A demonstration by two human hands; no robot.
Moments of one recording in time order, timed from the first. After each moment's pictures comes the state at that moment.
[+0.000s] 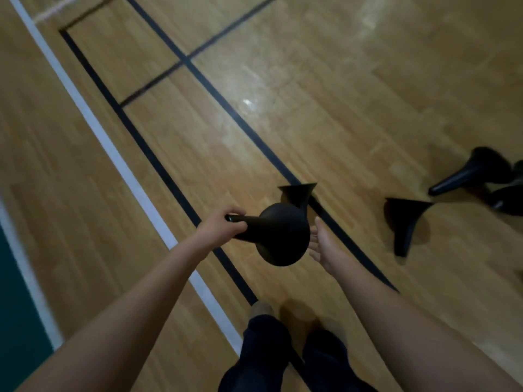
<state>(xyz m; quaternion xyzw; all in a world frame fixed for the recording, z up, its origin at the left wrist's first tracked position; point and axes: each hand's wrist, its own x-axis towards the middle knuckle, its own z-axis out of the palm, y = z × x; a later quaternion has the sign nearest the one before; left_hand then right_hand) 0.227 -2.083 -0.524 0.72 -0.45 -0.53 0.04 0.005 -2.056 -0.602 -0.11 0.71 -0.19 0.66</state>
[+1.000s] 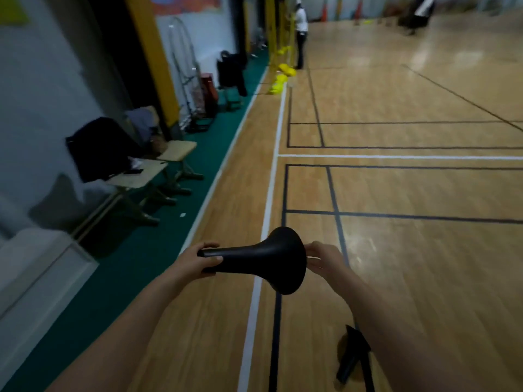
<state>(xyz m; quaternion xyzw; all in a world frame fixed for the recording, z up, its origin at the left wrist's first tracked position) 0.320 -1.776 -0.115 0.78 -0.18 -0.36 0.48 0.124 -1.991 -0.130 -0.52 0.44 -0.14 0.72</state>
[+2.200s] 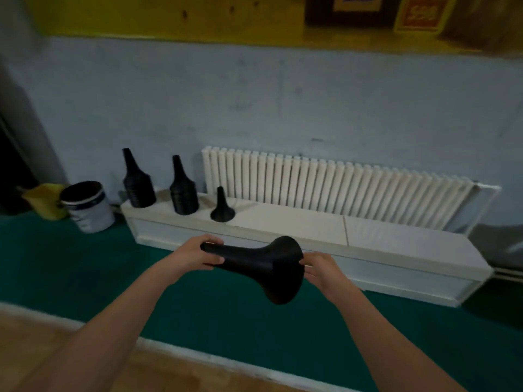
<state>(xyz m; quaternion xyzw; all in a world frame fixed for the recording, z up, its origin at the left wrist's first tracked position) 0.124 -0.865 -0.076 0.70 0.39 0.09 0.59 0.347 -1.057 -0.110 -0.69 -0.09 0.41 0.59</state>
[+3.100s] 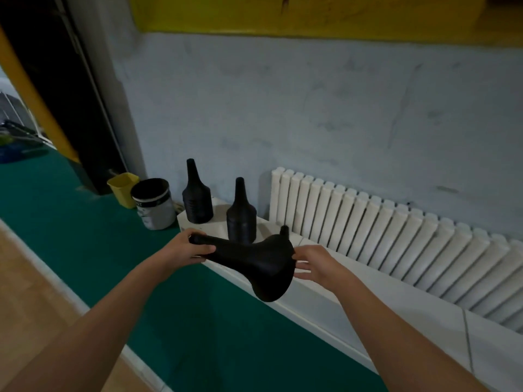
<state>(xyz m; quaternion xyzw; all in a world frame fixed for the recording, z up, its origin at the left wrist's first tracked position) 0.180 -0.494 -0.092 0.54 0.54 0.26 0.59 0.459 -0.608 -0.103 -0.65 -0.25 0.55 0.46</state>
